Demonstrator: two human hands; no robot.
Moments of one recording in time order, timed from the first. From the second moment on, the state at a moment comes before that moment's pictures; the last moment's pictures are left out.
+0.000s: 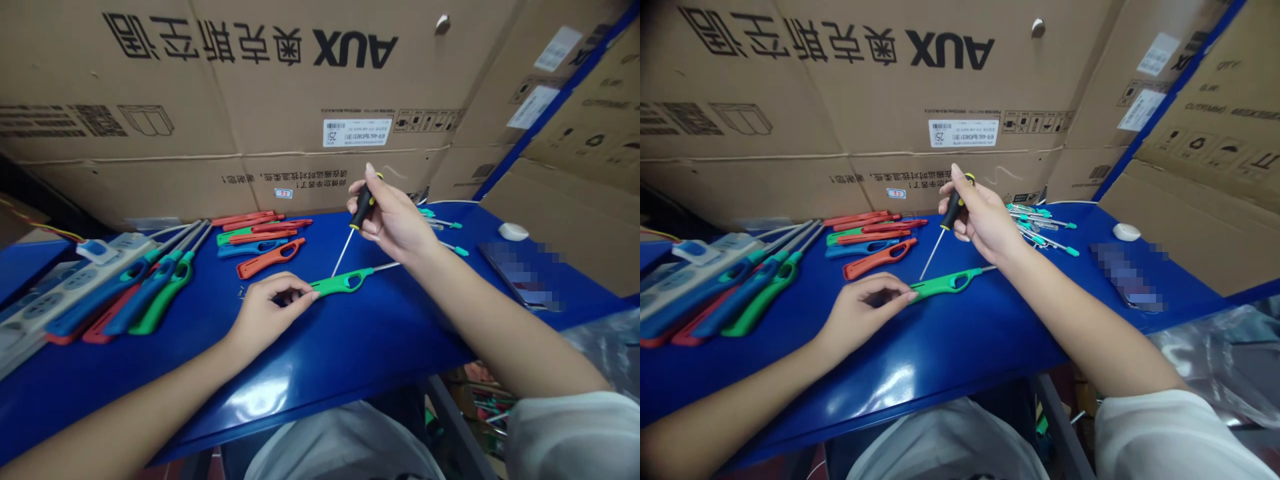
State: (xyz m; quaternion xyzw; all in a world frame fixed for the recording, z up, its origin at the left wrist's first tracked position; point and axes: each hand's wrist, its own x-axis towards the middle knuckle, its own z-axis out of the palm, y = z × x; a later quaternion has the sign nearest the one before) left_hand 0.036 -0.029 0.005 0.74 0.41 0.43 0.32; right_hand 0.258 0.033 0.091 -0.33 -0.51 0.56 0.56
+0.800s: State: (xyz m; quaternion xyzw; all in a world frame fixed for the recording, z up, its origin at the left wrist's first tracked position) left_hand 0.036 -0.031 0.003 0.75 0.38 0.43 0.33; right_hand 0.234 0.011 0.050 -0.33 -0.54 0.46 0.62
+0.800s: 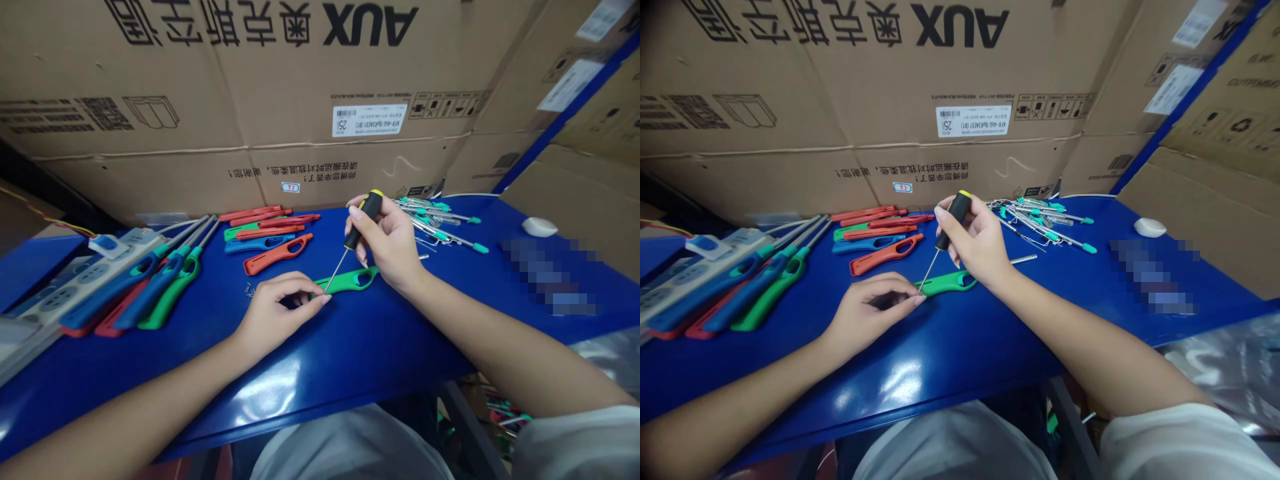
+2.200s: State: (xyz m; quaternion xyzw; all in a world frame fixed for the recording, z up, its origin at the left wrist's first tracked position) left_hand 0.038 -0.033 -0.005 0.81 0.34 0.37 0.29; right_hand 0.239 -0.006 0.046 -0.26 -0.77 0.32 0.48
